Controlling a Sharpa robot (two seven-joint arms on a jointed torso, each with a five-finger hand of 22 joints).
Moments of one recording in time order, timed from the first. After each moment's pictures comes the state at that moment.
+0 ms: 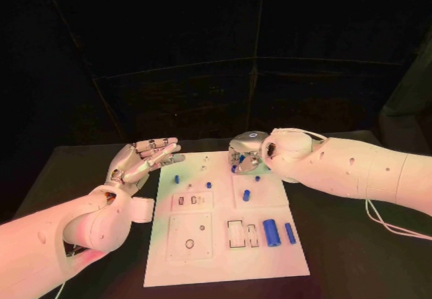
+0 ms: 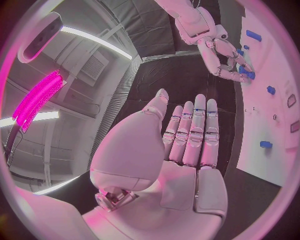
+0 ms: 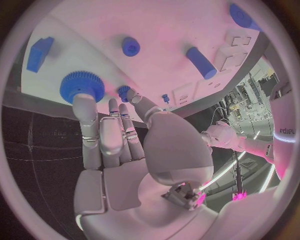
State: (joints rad) left arm 1.16 -0.89 -0.06 1.60 0.02 -0.30 0.59; left_hand 1.41 -0.02 0.05 0.08 0.05 0.95 0.21 0.12 0.07 1.03 0.16 0.17 0.07 1.08 0.12 0.21 0.14 0.18 0.86 0.24 0.25 0.10; right arm 1.26 -0.54 -0.06 1.14 -1.69 -0.10 -0.03; right_hand 1.24 -0.02 0.34 -0.23 0.12 1.03 0.16 0.07 0.07 1.16 0.09 0.07 0.07 1.47 0.00 1.27 1.02 0.15 1.28 0.10 1.09 0.71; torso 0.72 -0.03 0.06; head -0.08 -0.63
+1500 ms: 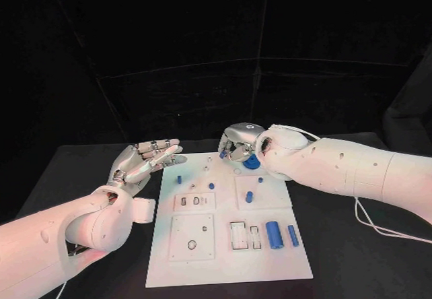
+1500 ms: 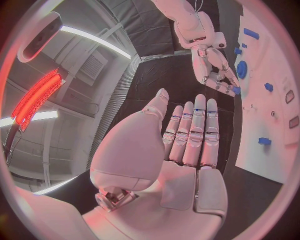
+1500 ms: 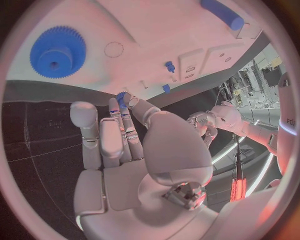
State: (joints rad) left arm 1.16 -0.88 -0.06 1.58 0.02 -0.29 0.59; left_hand 1.41 -0.02 0.05 0.07 0.05 0.96 0.21 0.11 0.07 1.03 0.16 0.15 0.07 1.08 0.12 0.20 0.14 0.18 0.86 0.24 0.24 0.09; right arm 1.27 -0.47 -0.05 1.06 -1.54 -0.27 0.01; right_hand 1.26 0.00 0.45 -0.21 0.10 1.07 0.16 0.07 0.07 1.20 0.09 0.07 0.07 1.47 0.00 1.30 1.03 0.16 1.27 0.10 1.16 0.79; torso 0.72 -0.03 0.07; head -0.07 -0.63
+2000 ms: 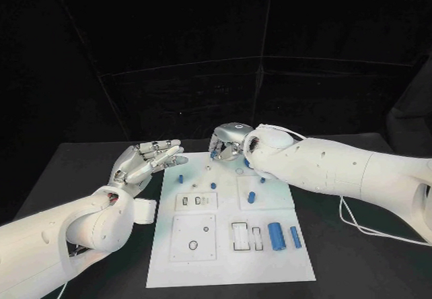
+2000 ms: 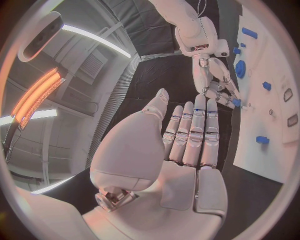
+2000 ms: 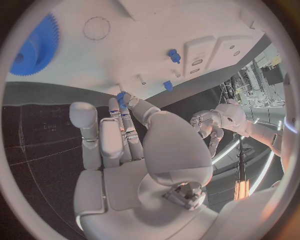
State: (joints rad) left arm 1.16 -0.88 -0.06 1.59 0.02 -0.29 0.59; left_hand 1.41 -0.02 0.05 0.07 0.05 0.96 0.21 0.11 0.07 1.03 0.16 0.15 0.07 1.08 0.12 0.20 0.14 0.18 0.86 0.24 0.24 0.09; right arm 1.28 -0.37 -0.05 0.97 -1.53 -0.27 0.01; right_hand 1.26 0.00 0.45 -0.20 0.10 1.07 0.16 0.07 0.07 1.20 0.09 0.07 0.07 1.47 0.00 1.30 1.03 0.16 1.27 0.10 1.17 0.79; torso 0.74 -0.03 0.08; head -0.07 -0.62
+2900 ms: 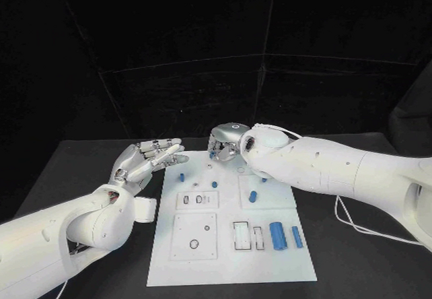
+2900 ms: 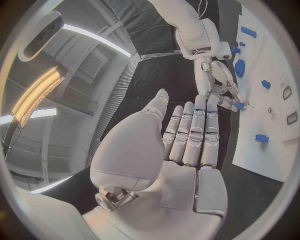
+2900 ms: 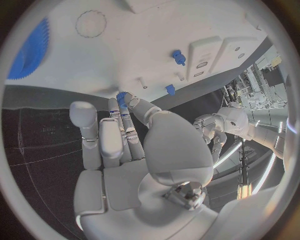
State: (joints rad) left arm 1.17 -0.88 -0.06 1.58 0.02 -0.28 0.58; left_hand 1.41 -0.01 0.05 0.07 0.05 0.96 0.21 0.11 0.07 1.03 0.16 0.15 0.07 1.08 0.12 0.20 0.14 0.18 0.86 0.24 0.24 0.09; right arm 1.28 -0.33 -0.05 0.92 -1.55 -0.24 -0.01; right_hand 1.24 -0.03 0.46 -0.18 0.07 1.05 0.17 0.07 0.07 1.16 0.10 0.07 0.06 1.47 0.00 1.30 1.02 0.16 1.26 0.11 1.17 0.78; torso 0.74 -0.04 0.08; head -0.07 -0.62
